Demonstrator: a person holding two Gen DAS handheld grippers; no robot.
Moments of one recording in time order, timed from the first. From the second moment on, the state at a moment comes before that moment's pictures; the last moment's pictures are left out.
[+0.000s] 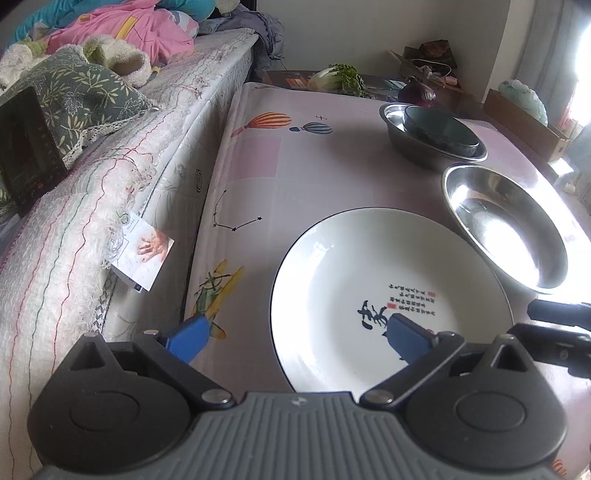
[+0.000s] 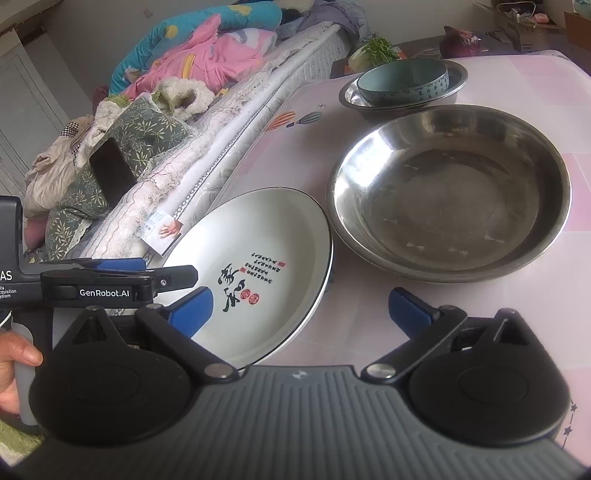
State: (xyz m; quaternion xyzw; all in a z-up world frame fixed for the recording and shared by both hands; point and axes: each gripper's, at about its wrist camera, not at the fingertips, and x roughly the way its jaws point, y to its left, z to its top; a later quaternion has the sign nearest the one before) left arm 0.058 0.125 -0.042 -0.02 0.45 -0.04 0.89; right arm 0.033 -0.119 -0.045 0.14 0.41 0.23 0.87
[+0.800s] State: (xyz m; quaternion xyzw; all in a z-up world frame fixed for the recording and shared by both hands) left arm 0.046 0.118 -0.045 0.03 0.40 -0.04 0.91; right arm 0.034 -0.121 -0.062 0.14 0.41 0.22 0.87
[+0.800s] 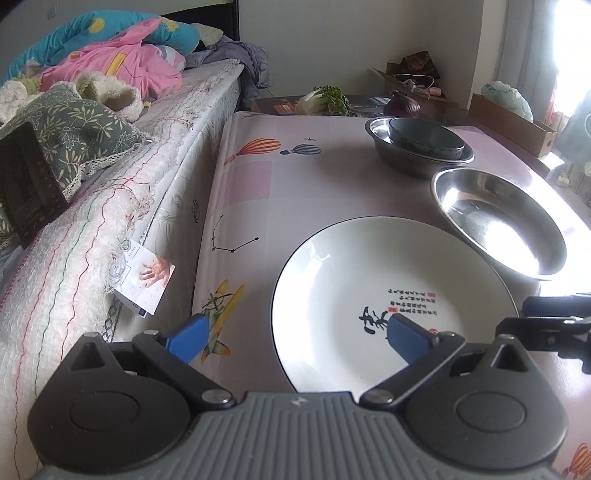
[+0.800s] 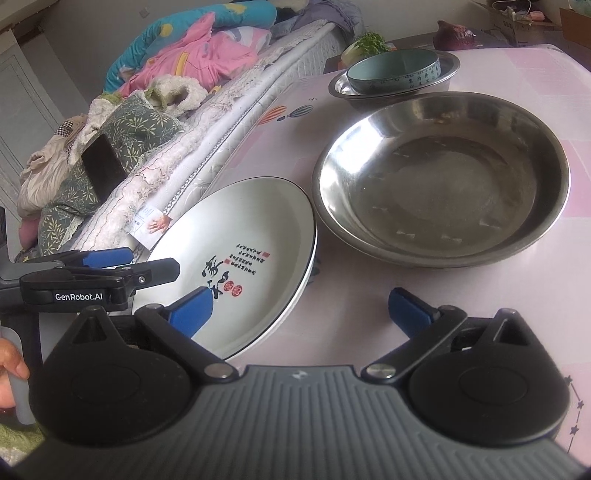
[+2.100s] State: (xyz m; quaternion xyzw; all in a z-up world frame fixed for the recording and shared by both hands) left arm 0.066 0.119 -0.054 0.00 0.44 -0.05 0.90; right arm 0.050 -0.115 -0.065 0.19 0.41 0.23 0.86
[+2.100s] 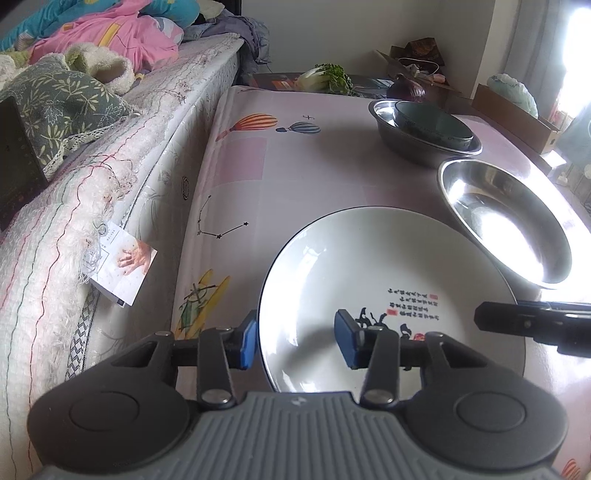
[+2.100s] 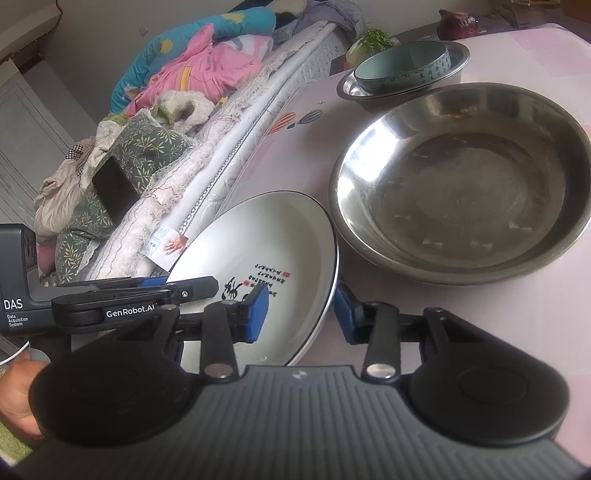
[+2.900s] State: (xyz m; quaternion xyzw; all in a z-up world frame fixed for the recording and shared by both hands) left arm 0.045 0.125 -0.054 -0.04 0.46 -0.08 0.88; right arm 0.042 -0.129 -0.070 0.18 0.42 0.23 0.86
